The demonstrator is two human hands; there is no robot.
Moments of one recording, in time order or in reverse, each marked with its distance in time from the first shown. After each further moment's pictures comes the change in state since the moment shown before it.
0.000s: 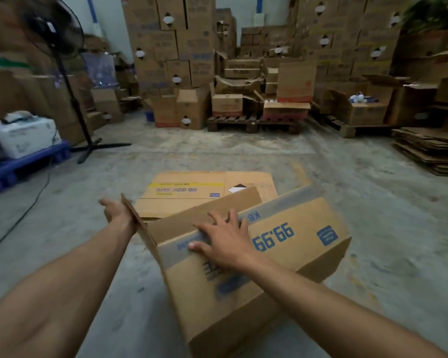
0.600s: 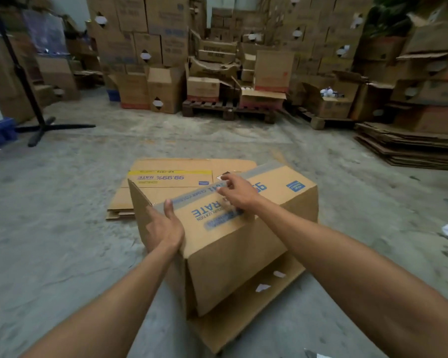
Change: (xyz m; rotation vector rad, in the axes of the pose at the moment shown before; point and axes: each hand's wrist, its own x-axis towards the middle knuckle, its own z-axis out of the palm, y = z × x) left_hand -0.006 -0.075 -0.019 0.965 -0.294 0.325; right_hand 0.118 0.026 0.010 0.430 0.106 0.389
